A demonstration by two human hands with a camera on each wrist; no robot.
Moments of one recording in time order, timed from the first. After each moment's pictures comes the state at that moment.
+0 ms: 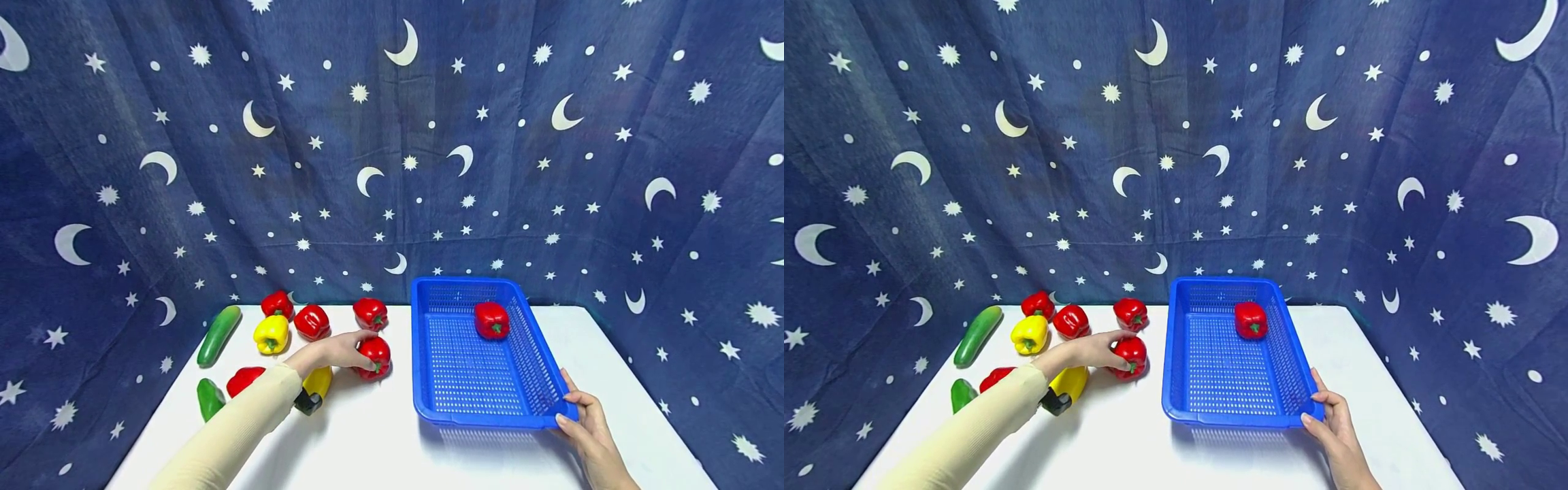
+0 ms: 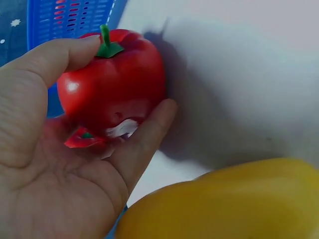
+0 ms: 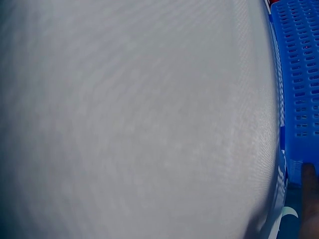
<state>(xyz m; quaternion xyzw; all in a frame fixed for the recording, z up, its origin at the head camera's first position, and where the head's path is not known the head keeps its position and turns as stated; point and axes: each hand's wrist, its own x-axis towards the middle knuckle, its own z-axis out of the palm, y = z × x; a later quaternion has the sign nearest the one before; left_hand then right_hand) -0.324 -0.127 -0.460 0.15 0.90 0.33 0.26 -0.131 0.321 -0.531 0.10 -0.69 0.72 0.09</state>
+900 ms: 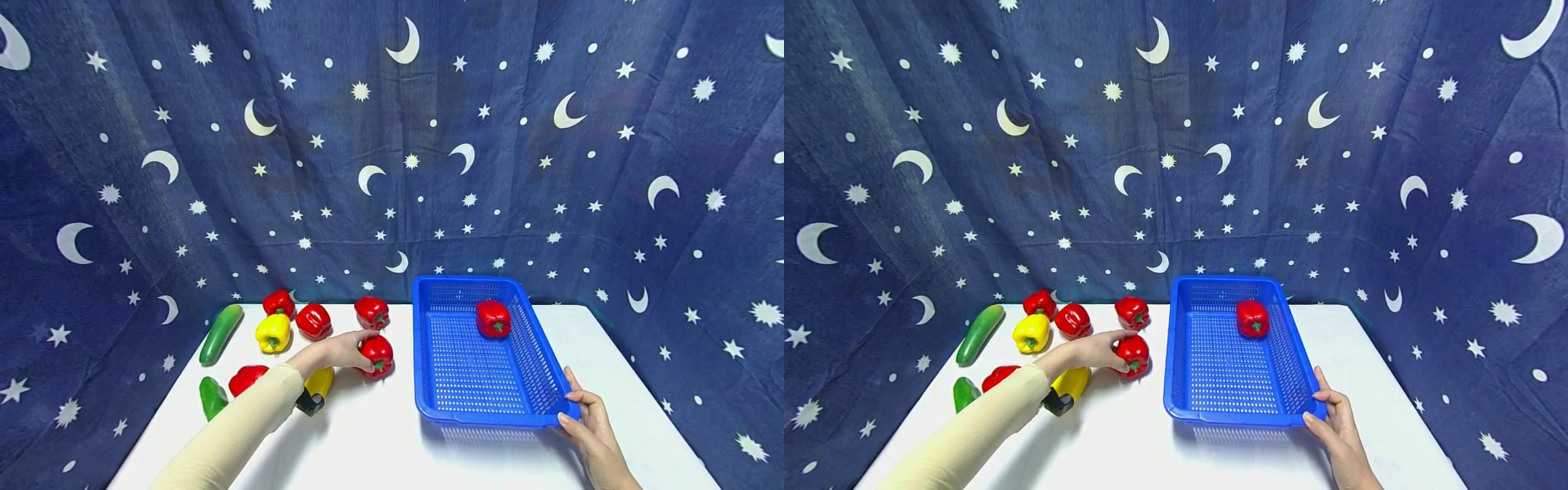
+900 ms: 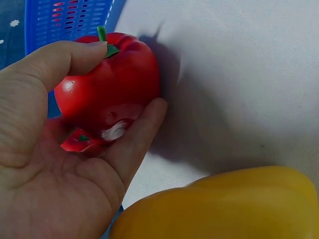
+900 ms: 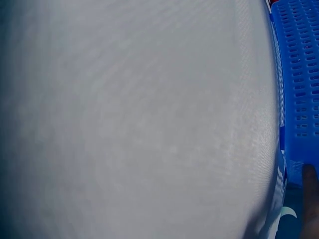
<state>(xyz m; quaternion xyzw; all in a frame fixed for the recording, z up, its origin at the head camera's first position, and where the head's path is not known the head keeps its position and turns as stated) -0.322 -0.127 -0.463 0.14 0.89 0.35 0.26 -0.130 0.320 -0.531 0.11 -0.68 0.72 0.10</state>
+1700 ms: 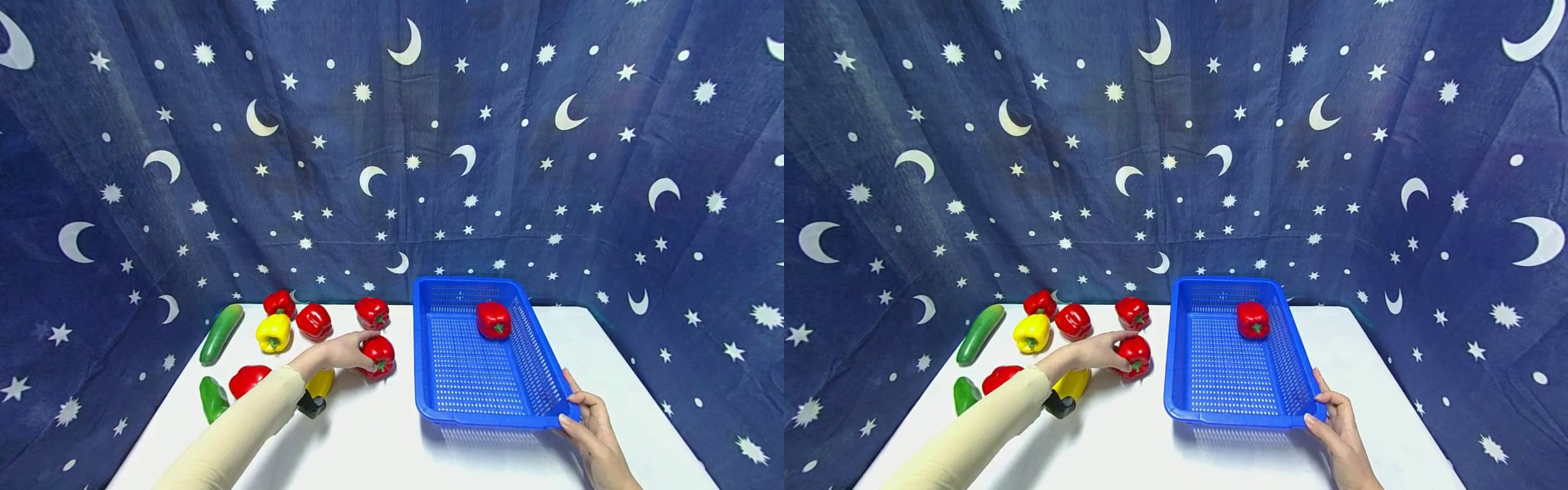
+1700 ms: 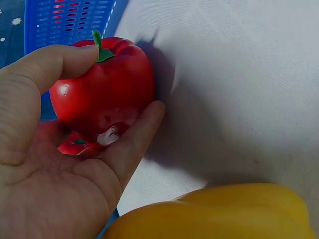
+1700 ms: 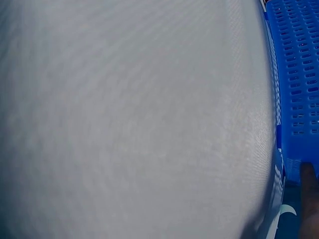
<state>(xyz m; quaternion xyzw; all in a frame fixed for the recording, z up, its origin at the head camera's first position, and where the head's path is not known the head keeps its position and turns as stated) -0.320 -0.124 -0.466 0.13 0.88 0.38 0.26 -0.126 0.321 -0.526 0.07 -0.71 0.70 0.08</state>
